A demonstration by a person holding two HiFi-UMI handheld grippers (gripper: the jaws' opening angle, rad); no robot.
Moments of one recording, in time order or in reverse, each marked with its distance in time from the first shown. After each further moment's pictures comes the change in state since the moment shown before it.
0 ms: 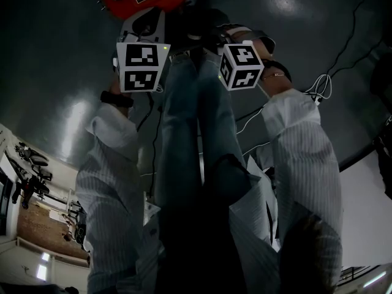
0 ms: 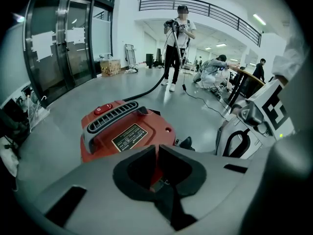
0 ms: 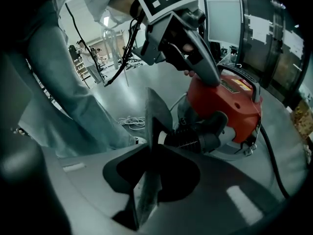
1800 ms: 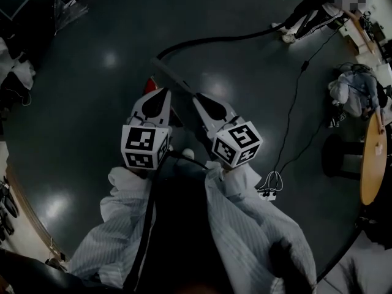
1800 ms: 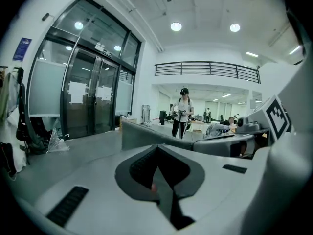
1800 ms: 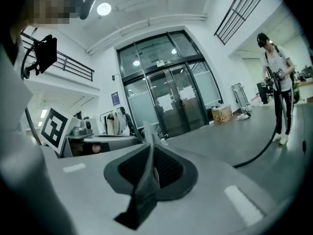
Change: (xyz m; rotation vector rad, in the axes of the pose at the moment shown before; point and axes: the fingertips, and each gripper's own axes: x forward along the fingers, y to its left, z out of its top) left arm -0.524 -0.120 0.321 -0.154 -0.657 0.149; right arm -0.598 0.059 0.296 0.663 -1.017 -0.627
